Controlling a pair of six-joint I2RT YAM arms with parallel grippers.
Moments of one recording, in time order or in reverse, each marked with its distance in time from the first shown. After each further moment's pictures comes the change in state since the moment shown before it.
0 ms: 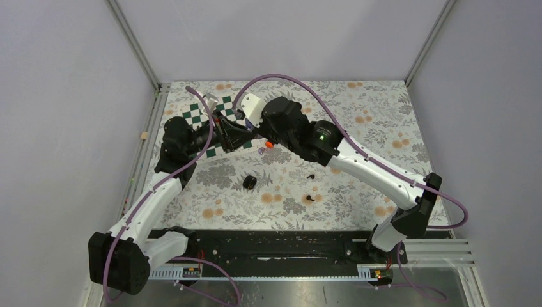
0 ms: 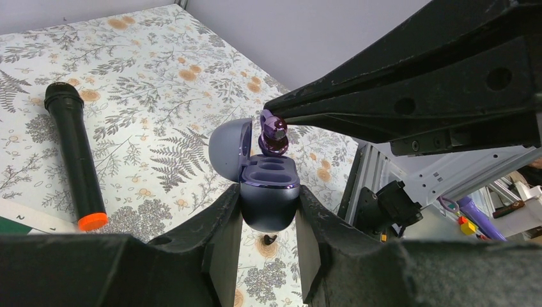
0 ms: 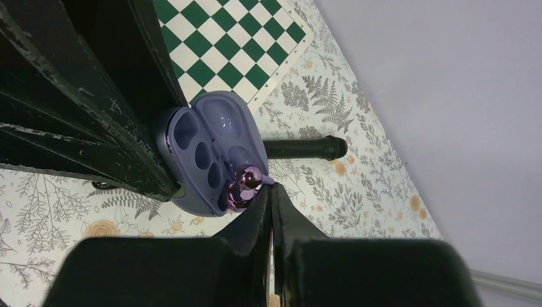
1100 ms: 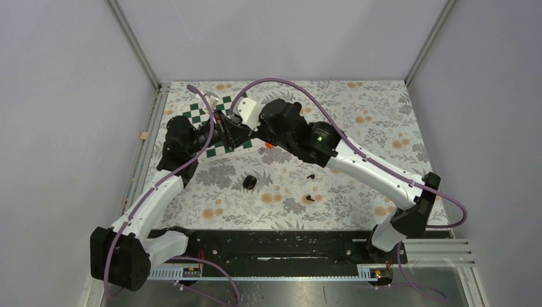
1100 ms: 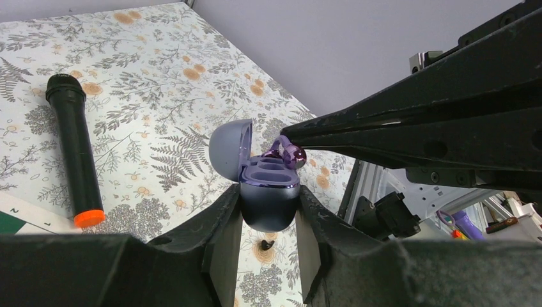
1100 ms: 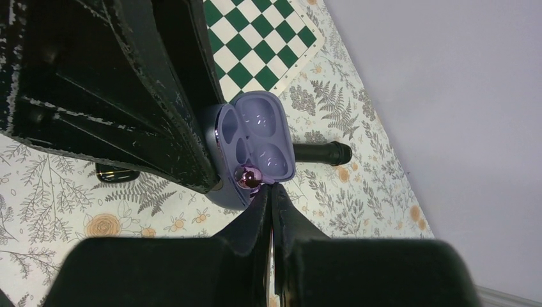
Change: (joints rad) left arm -0.003 0.029 0.000 0.018 -0.040 -0.041; right arm 0.014 0.005 -0.005 -0.002 -0.027 -0.034
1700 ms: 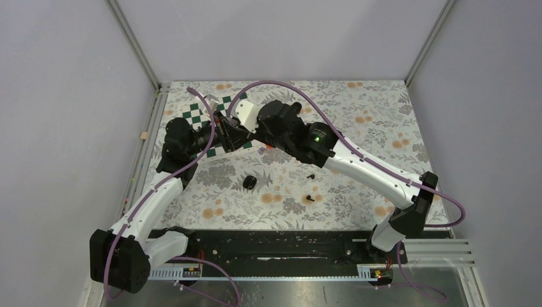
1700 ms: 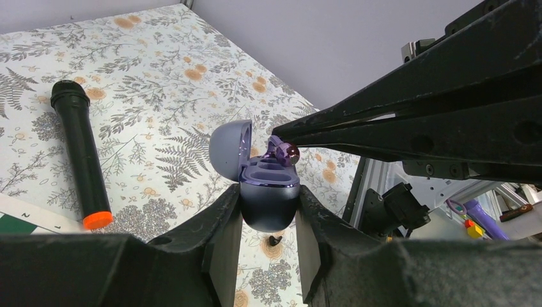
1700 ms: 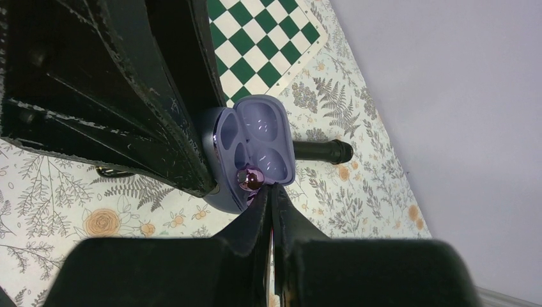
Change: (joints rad) left arm -0.001 -0.016 -0.018 0.012 0.024 0.043; right arm 0.007 0.014 0.009 -0.018 0.006 -0.008
